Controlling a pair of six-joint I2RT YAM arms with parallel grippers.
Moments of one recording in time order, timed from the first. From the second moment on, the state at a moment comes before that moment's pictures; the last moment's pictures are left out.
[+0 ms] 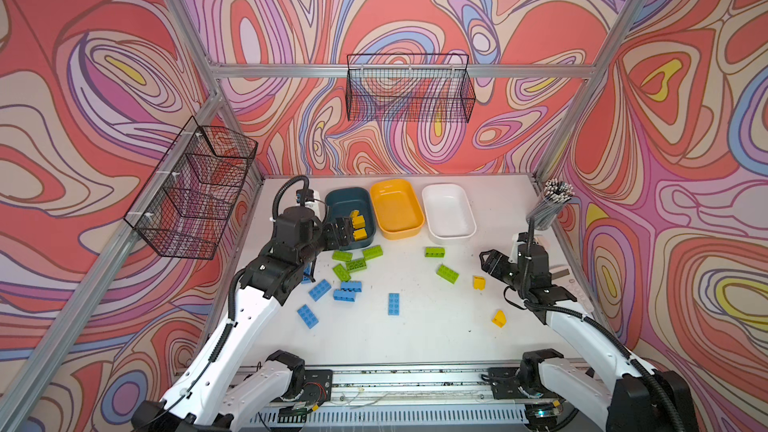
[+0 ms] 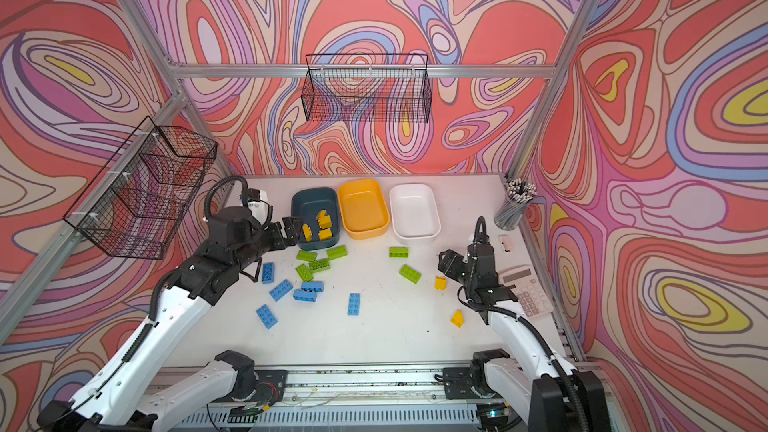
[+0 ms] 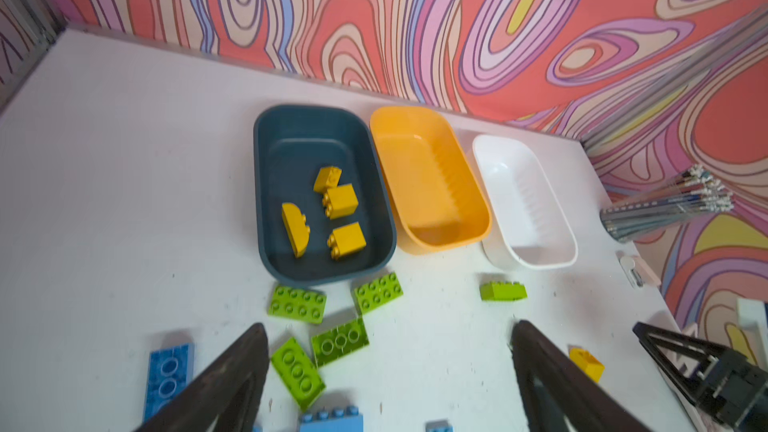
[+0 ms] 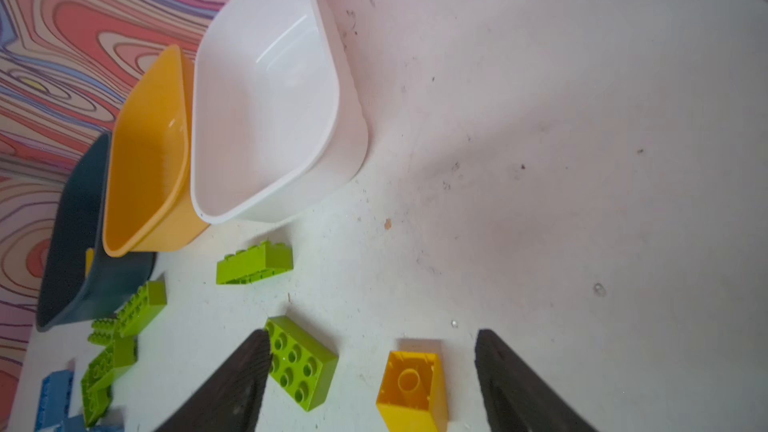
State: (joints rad) left arm -0.35 0.95 0.98 -0.53 -0.04 -0.46; right arm 0.14 1.00 0.45 -0.13 -0.07 0.58
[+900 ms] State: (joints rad) left arm -0.44 0.74 0.78 -0.57 0.00 -0.54; right arm 0.32 1.31 0.54 -0.27 0.13 0.55
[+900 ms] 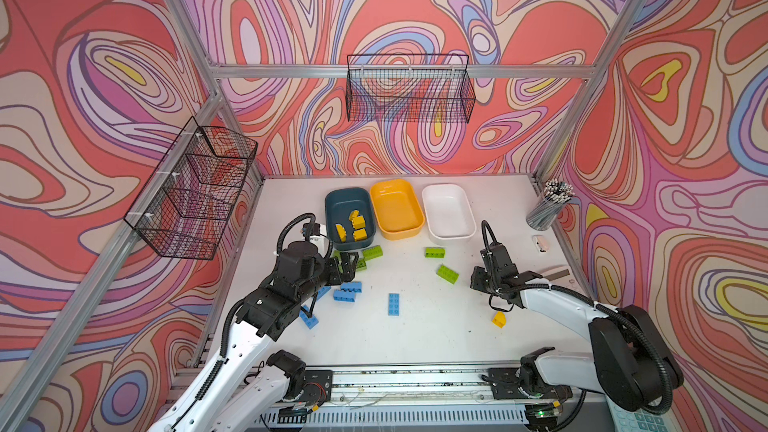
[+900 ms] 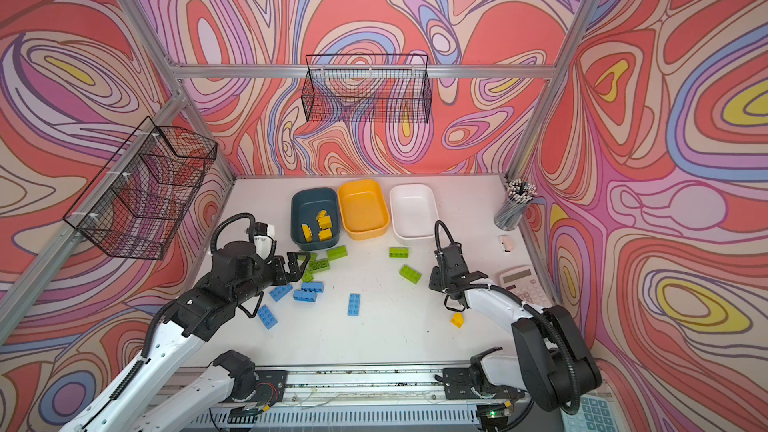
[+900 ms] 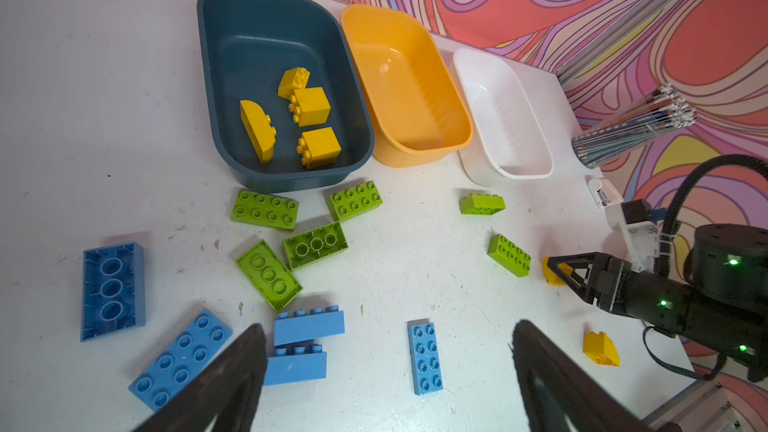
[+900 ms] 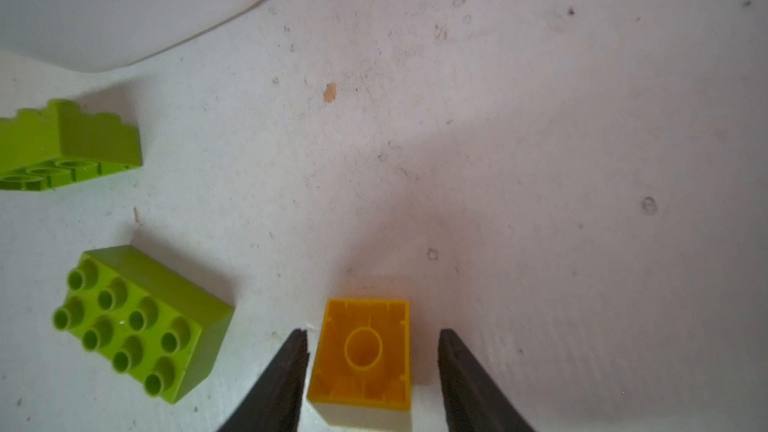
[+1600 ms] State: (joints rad) left arm -0.42 0.33 0.77 -0.63 -0.31 -0.45; right arm 0.44 1.35 0.87 -0.40 0.07 0.46
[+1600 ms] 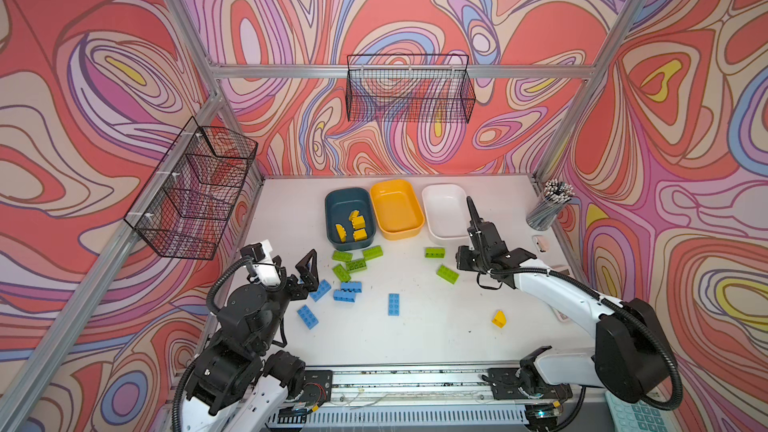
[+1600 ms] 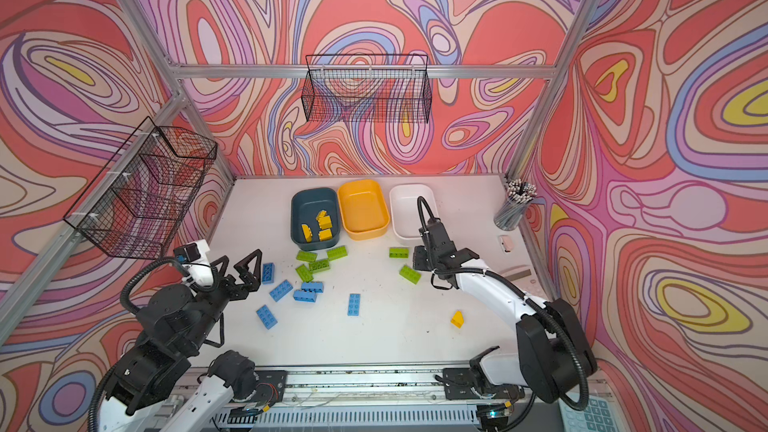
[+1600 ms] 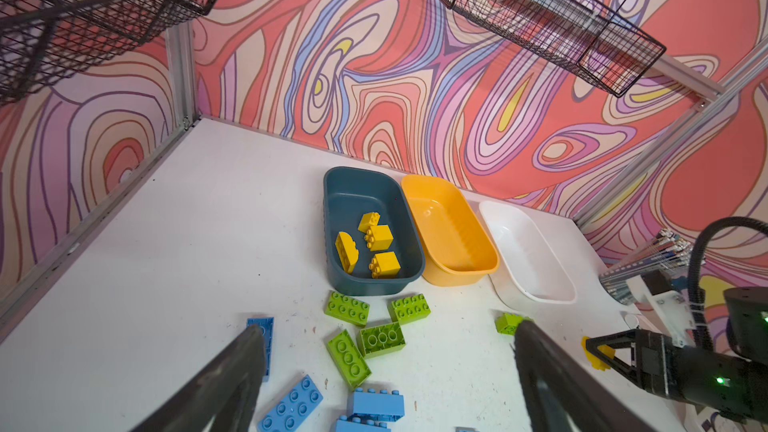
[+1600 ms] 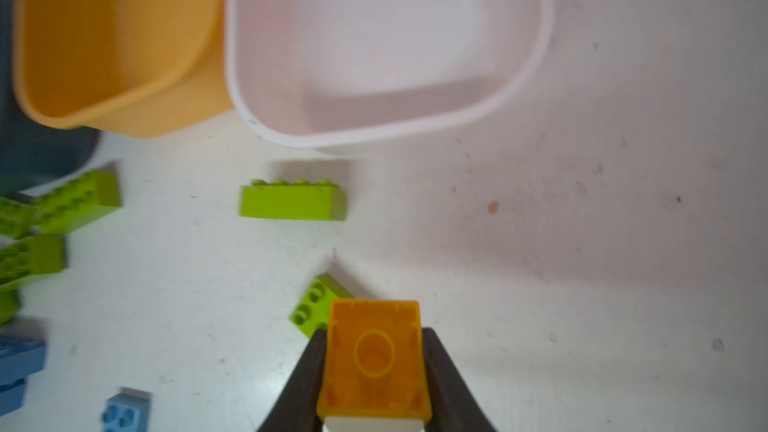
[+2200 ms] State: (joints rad) left arm -0.42 0.26 0.74 -0.63 -0.38 -0.44; right arm 0.59 1.95 1.66 -0.35 -0.20 0.41
